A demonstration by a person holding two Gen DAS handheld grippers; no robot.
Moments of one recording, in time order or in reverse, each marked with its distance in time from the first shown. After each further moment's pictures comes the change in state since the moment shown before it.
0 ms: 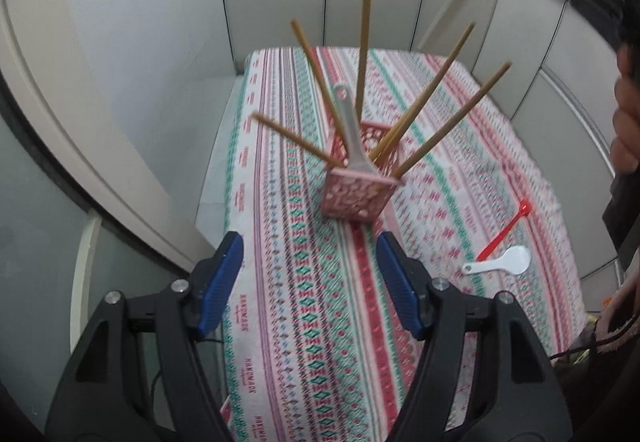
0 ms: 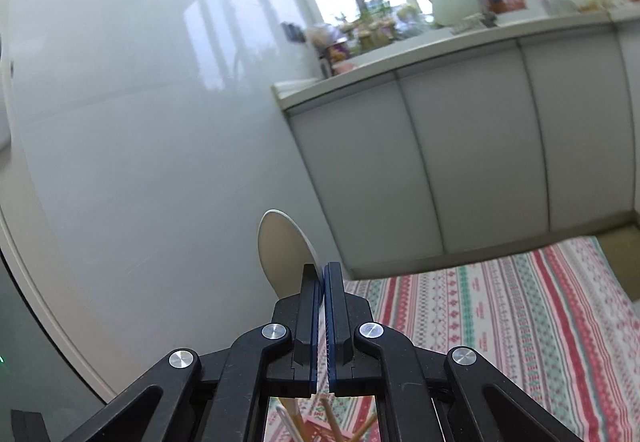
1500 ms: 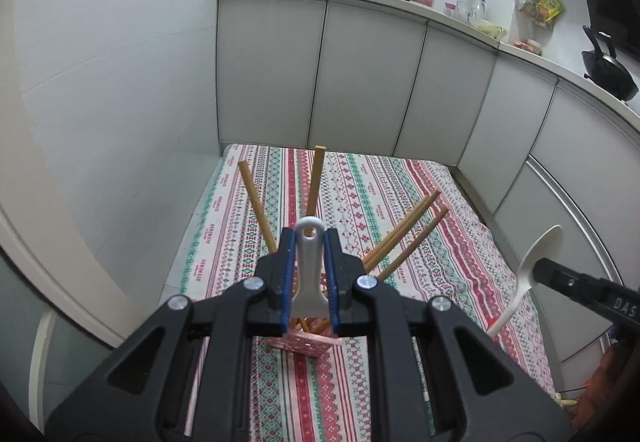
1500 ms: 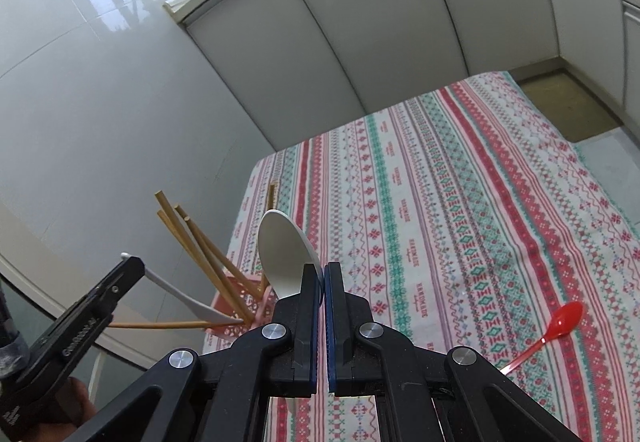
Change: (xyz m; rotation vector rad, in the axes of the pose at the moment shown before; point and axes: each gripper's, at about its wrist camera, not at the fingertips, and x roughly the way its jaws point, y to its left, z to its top) left arm 0.002 -0.037 0.068 -0.096 -0.328 -0.069; right arm -0.040 -0.076 -0.065 0.286 0.324 -0.167
